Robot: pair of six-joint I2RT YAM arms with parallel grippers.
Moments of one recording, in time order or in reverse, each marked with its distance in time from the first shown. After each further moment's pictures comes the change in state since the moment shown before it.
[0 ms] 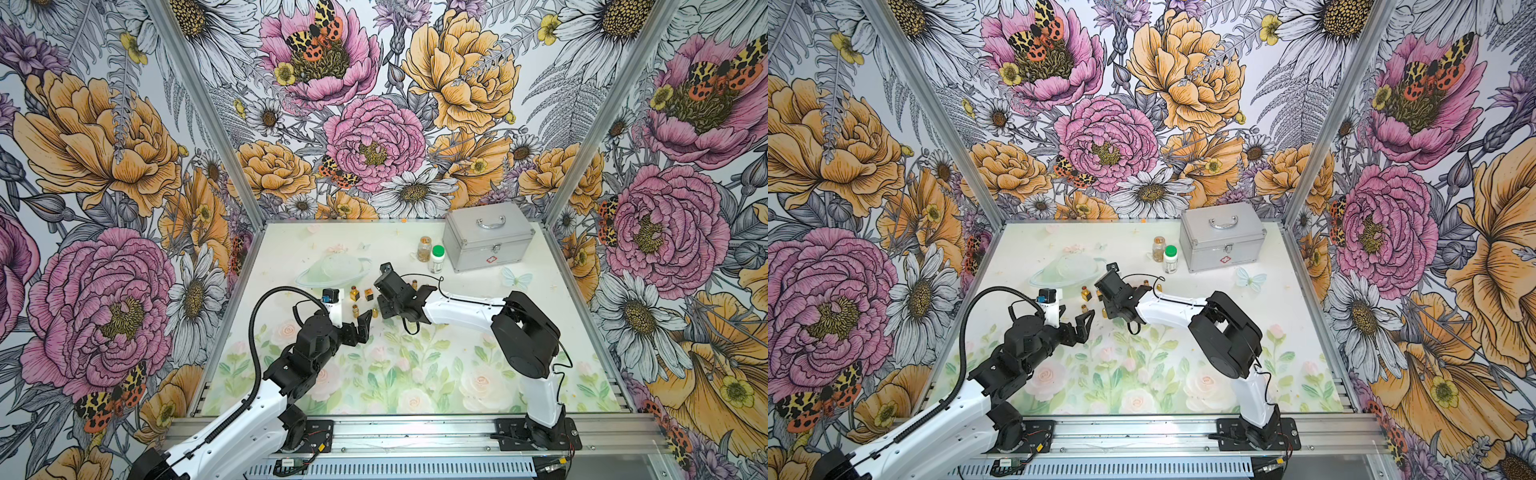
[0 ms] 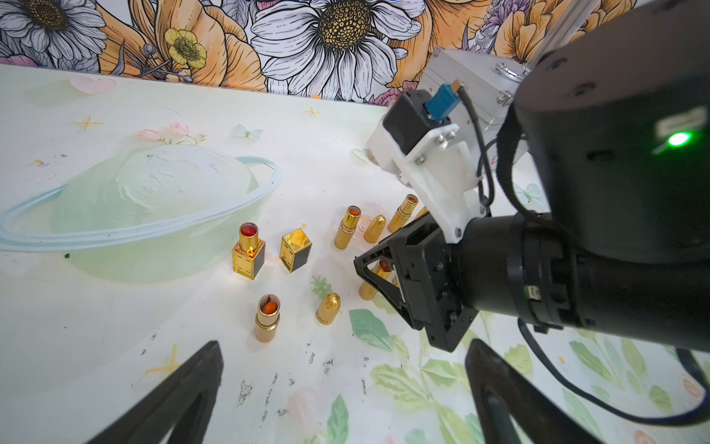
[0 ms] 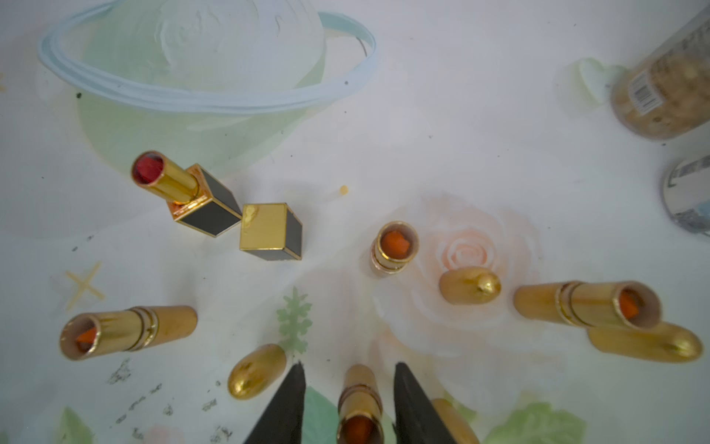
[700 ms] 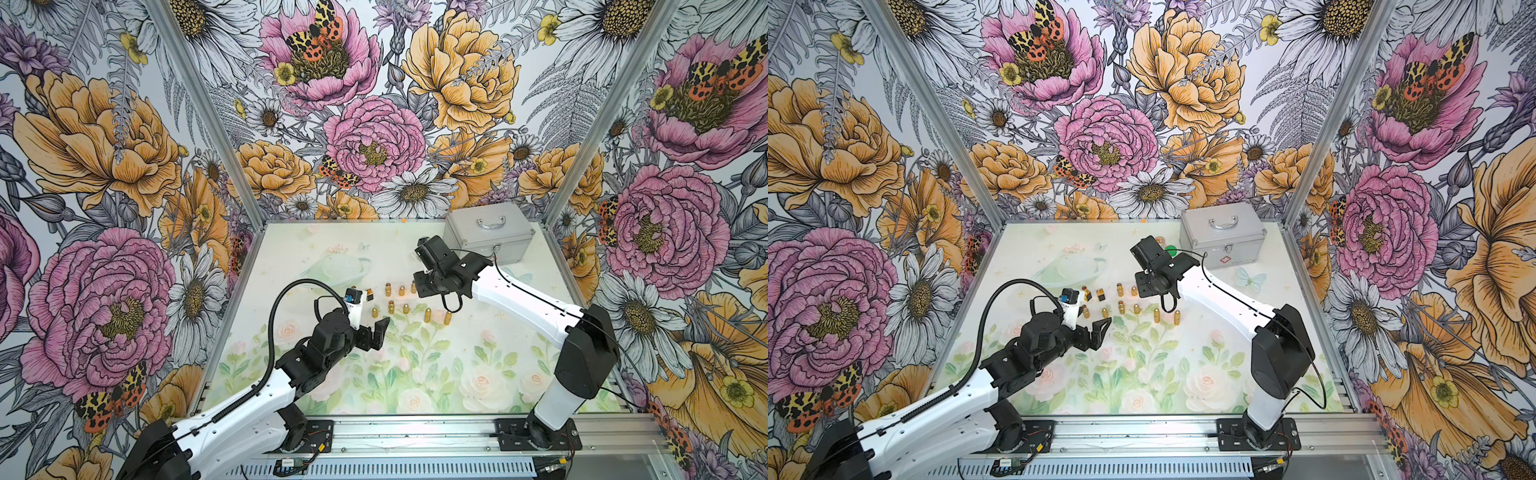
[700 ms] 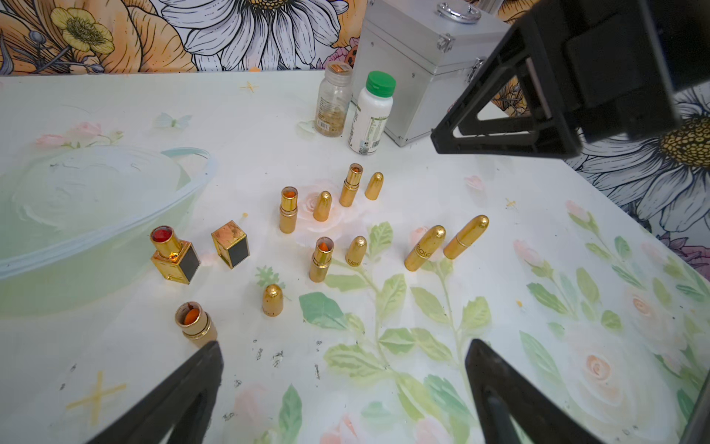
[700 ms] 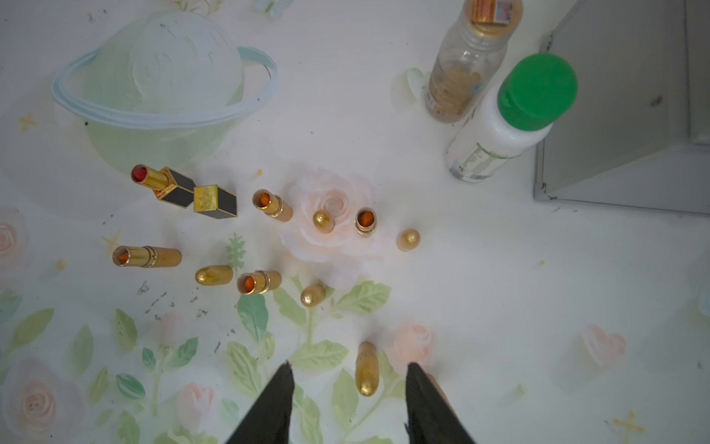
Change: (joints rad) left arm -0.158 0.146 0.100 -0.030 0.006 0.056; right arm -0.179 -0.285 0.061 -0.494 -0.121 -0.053
